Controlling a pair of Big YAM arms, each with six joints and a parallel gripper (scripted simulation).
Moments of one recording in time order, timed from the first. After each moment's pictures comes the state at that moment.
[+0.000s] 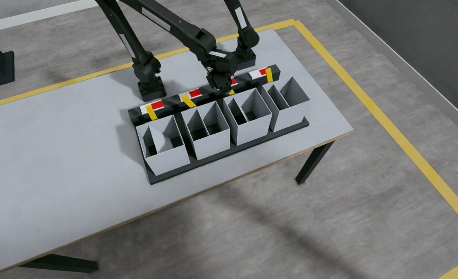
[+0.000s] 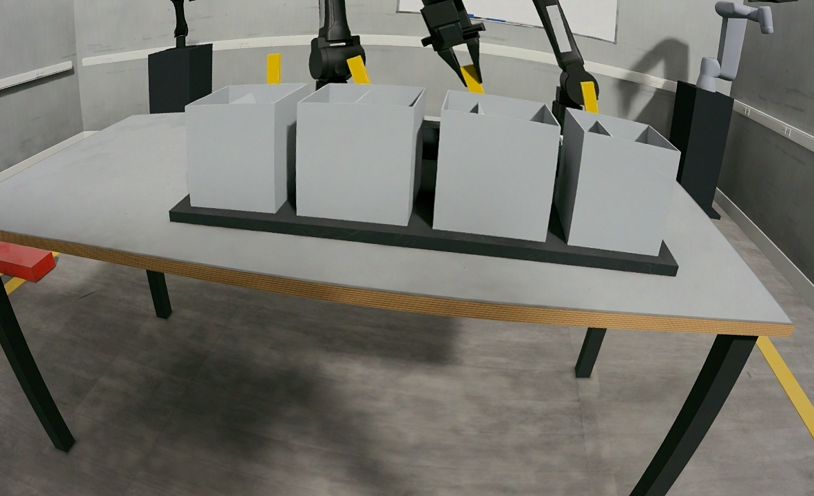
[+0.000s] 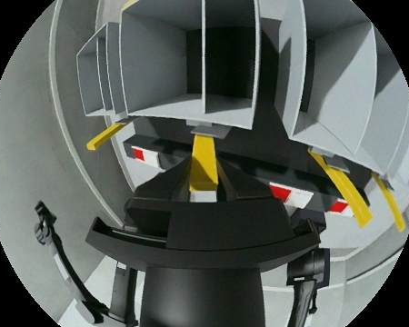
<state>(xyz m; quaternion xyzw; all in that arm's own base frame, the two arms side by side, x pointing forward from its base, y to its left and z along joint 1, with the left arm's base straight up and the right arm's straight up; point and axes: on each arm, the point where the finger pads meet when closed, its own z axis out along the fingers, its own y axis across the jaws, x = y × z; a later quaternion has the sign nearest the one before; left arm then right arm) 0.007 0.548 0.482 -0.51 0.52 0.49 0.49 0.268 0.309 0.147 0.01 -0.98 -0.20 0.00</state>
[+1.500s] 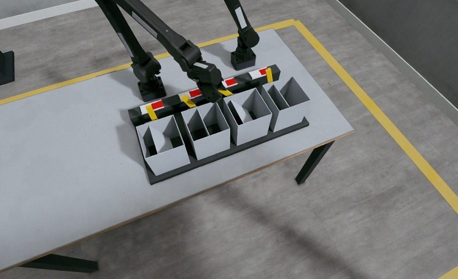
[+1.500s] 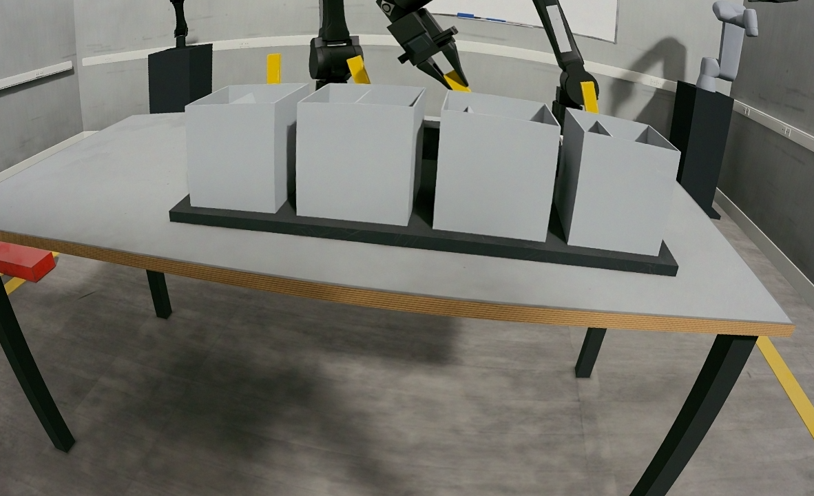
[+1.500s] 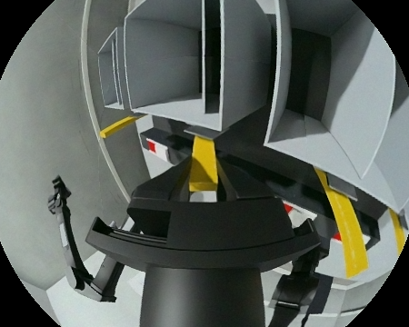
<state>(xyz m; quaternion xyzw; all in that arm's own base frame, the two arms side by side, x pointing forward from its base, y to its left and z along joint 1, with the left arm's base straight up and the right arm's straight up) 0.007 0.548 0.482 -0.51 0.52 0.49 0.49 0.269 0.287 0.135 0.01 -0.95 -0.31 0.01</state>
